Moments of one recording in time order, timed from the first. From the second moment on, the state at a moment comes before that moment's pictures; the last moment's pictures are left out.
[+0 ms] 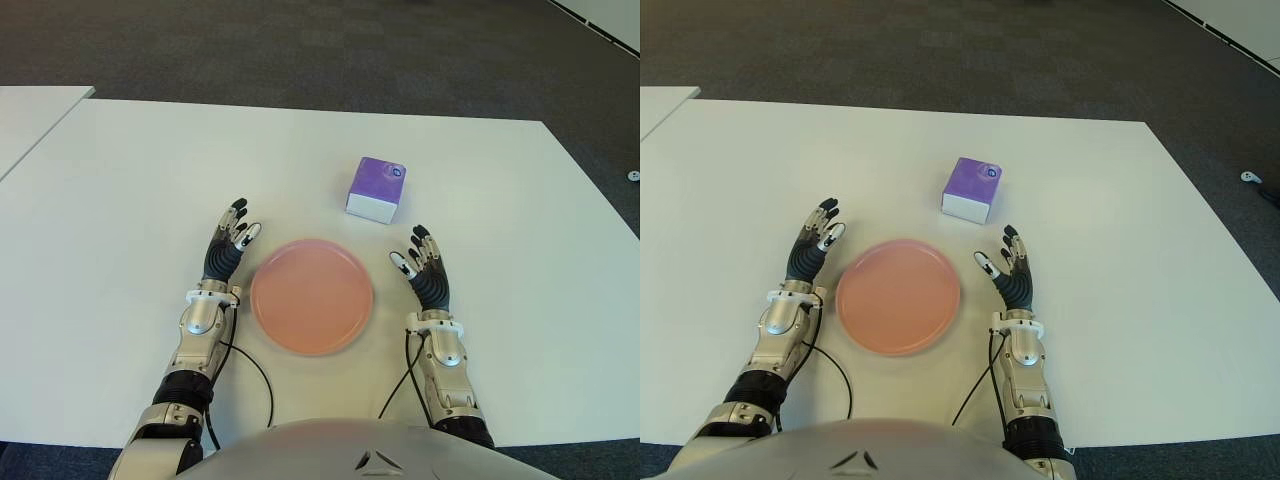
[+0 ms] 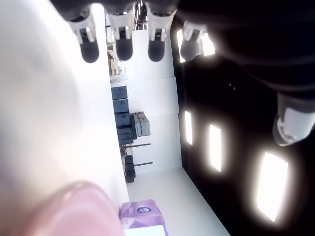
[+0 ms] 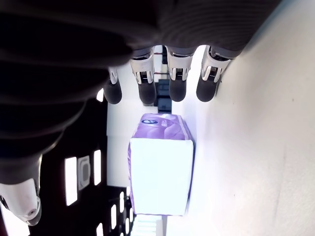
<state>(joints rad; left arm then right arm) -0.06 0.10 0.06 0.59 0.00 -0.61 -0.04 0.14 0.00 -0.02 0.23 -0.05 -0.32 -0.07</state>
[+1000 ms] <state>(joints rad) -0.09 0.11 0.06 0.65 0.00 -0.63 -0.04 -0.11 -0.15 -0.14 0.36 -0.18 -0.17 -0.31</state>
